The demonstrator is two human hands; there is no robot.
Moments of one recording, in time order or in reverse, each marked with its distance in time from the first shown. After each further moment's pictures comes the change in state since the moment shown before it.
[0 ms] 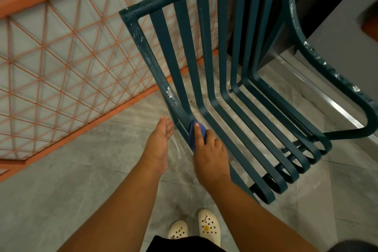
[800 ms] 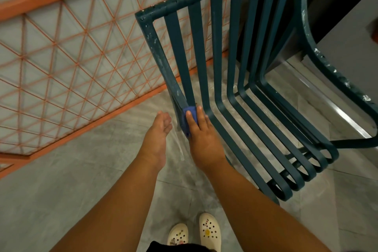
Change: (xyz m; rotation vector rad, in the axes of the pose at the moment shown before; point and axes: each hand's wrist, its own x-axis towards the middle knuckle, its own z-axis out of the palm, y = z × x) left_hand 0.007 0.014 -0.022 -0.047 0.019 0.050; right_hand 0.047 -0.022 -0.007 0.215 -0.036 -0.110
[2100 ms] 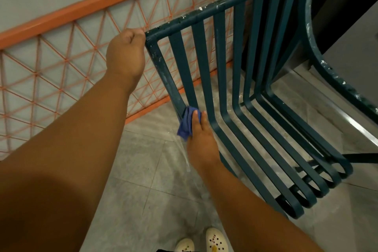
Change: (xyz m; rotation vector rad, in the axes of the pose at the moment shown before) left_hand 0.060 0.186 -0.010 0.462 0.332 0.717; right_hand 0.036 -0.017 -0.007 -0.046 -0.037 0.009
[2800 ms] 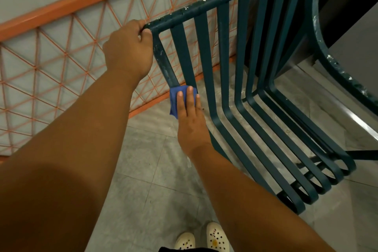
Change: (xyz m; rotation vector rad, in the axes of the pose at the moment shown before) left_hand -0.007 0.003 -0.002 0.484 0.033 0.184; right_hand 0.028 -0.026 0.002 0.030 0.299 -0.169
